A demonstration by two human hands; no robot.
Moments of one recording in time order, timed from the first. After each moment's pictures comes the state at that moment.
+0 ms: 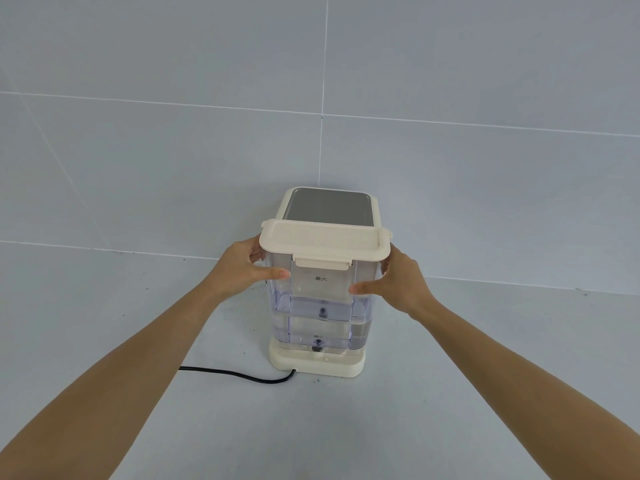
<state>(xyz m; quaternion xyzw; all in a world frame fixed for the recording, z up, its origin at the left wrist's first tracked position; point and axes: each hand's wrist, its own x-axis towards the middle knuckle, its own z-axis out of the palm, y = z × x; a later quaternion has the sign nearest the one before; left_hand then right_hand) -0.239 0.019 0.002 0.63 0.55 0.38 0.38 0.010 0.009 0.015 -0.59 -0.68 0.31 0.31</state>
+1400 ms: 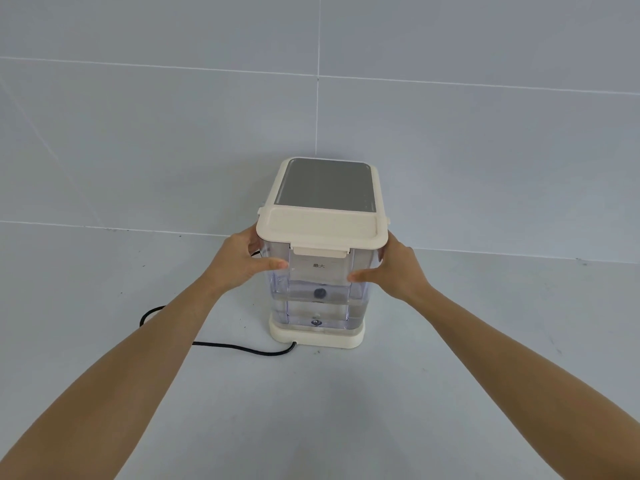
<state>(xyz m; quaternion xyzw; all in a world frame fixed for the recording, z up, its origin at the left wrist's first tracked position) -0.232 0.007 -0.017 0.64 0.56 0.37 0.38 0.009 0.005 -0.011 -0.61 -0.66 0.33 0.29</state>
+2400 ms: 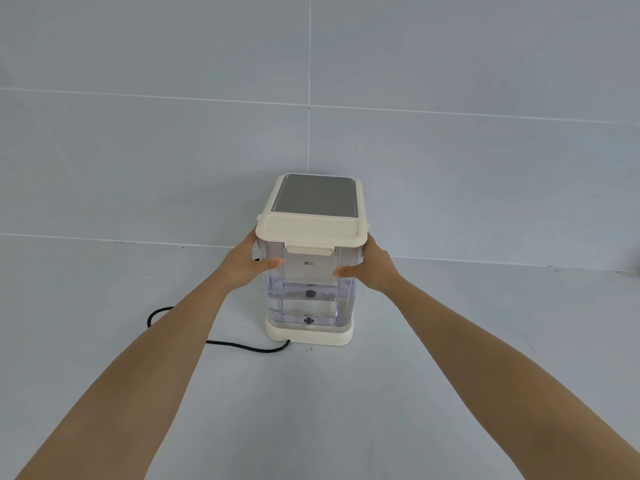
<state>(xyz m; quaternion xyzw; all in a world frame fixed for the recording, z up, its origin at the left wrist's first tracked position) -0.225 -0.010 -0.016 0.63 0.62 0.33 0.34 0.005 -0.007 -0.007 -0.63 -0.63 0.36 0.27</state>
